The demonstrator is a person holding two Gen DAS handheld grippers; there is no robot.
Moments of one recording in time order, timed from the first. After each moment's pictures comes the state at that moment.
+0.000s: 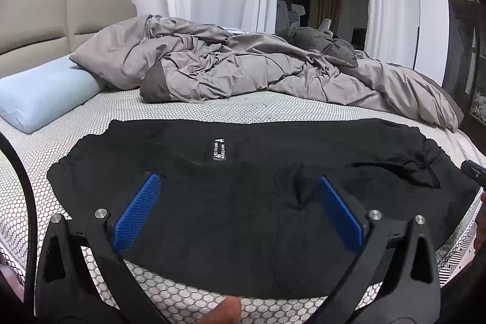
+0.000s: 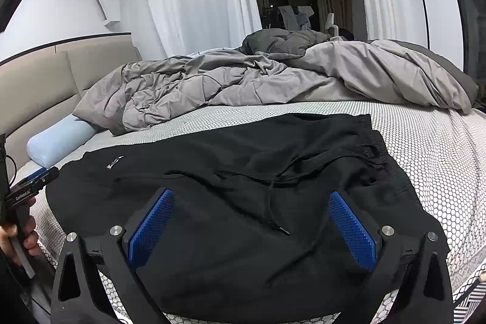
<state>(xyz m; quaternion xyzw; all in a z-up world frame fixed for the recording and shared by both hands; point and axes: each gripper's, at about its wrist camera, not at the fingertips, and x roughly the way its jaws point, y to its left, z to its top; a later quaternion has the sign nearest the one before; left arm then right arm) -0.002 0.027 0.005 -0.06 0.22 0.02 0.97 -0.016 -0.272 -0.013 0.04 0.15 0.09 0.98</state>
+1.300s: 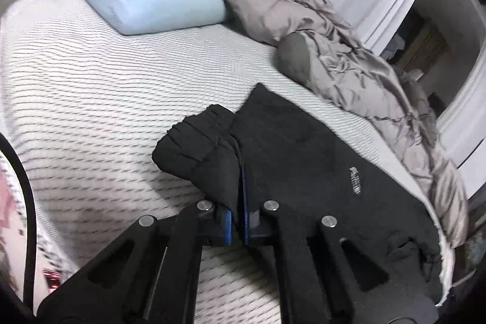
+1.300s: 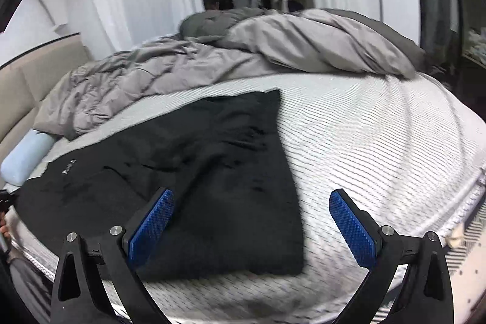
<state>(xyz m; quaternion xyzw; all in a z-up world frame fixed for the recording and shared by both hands) -0.013 0.304 -0.045 -0.29 0.30 0.18 0.89 -0.030 -0.398 -0.007 0.08 0.23 -0.02 0.97</state>
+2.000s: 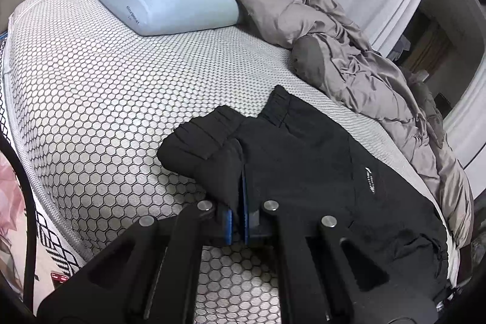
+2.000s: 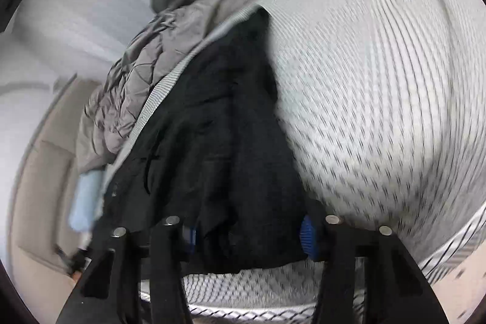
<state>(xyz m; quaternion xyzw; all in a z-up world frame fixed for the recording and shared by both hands) -0.029 0.308 -0.042 -0.29 0.30 0.19 0.89 0.033 -0.447 -0.049 0.28 0.35 0.09 0.89</state>
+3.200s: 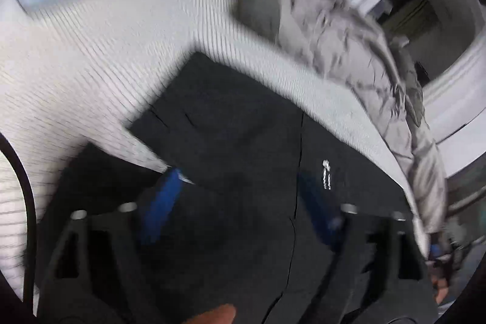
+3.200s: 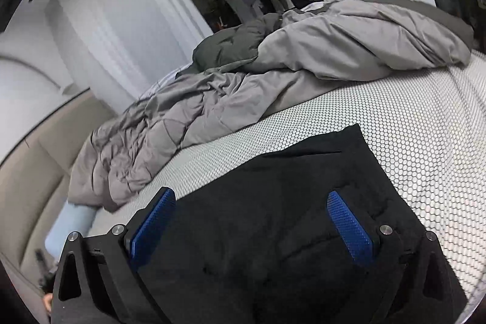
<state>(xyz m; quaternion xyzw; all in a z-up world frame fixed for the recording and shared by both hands) 0.140 0.292 -0.058 -0.37 0.44 0.06 0.81 0.130 -0.352 0.072 0.23 0.20 0.06 0.95</state>
